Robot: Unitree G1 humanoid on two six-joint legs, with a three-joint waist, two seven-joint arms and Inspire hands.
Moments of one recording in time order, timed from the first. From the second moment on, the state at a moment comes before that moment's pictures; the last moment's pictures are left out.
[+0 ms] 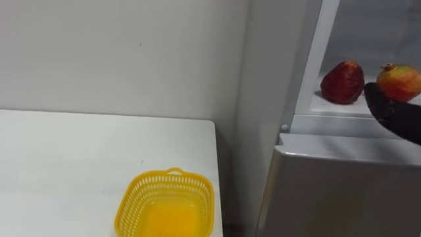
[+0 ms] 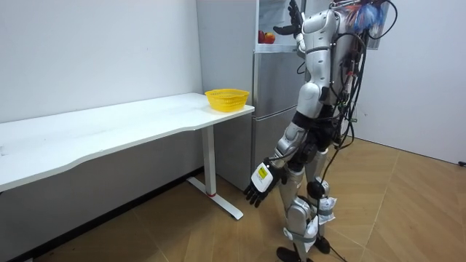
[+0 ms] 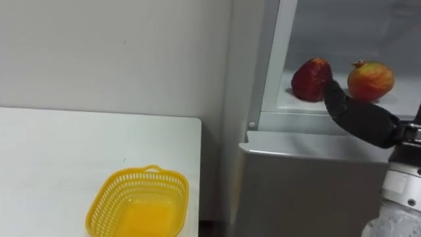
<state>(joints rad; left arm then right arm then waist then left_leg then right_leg) 0.25 0.26 -0.01 0.99 0.29 -0.05 0.07 -0.29 -0.47 -0.14 -0.10 -0.20 -0.22 -0.59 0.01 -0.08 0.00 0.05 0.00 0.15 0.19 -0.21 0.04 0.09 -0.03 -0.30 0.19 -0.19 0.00</state>
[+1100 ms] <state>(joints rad) 0.24 0.26 0.05 0.97 0.36 0.02 0.03 -0.57 -0.61 -0.10 0.27 -0.07 -0.09 -0.36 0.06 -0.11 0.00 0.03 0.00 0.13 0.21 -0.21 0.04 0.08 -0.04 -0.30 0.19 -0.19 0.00</state>
